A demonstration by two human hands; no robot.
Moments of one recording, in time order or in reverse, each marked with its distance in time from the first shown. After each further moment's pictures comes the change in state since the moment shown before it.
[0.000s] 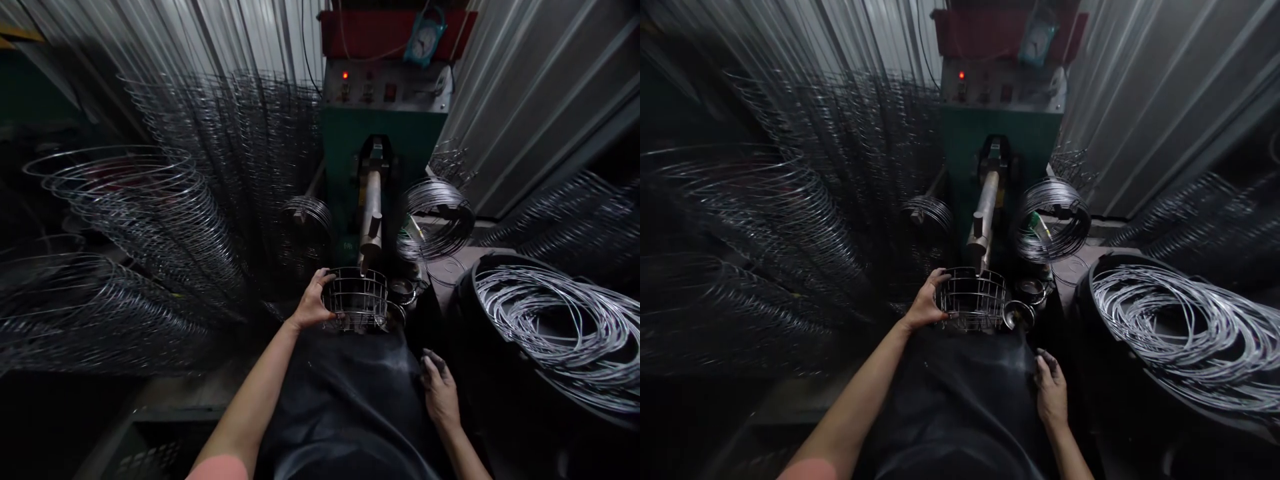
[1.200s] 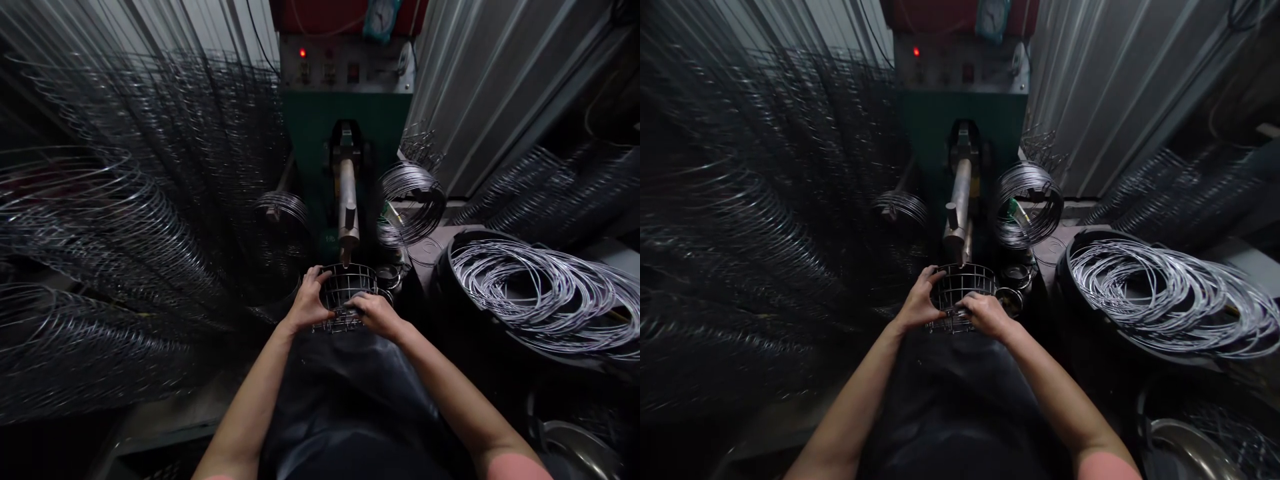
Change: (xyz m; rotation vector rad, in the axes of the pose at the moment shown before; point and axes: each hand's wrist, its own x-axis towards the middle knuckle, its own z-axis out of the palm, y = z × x) left_hand 0.006 0.033 0.005 0.125 -0.143 0.002; right_hand 0.023 -0.128 0.120 -0.967 -0.929 -0.884
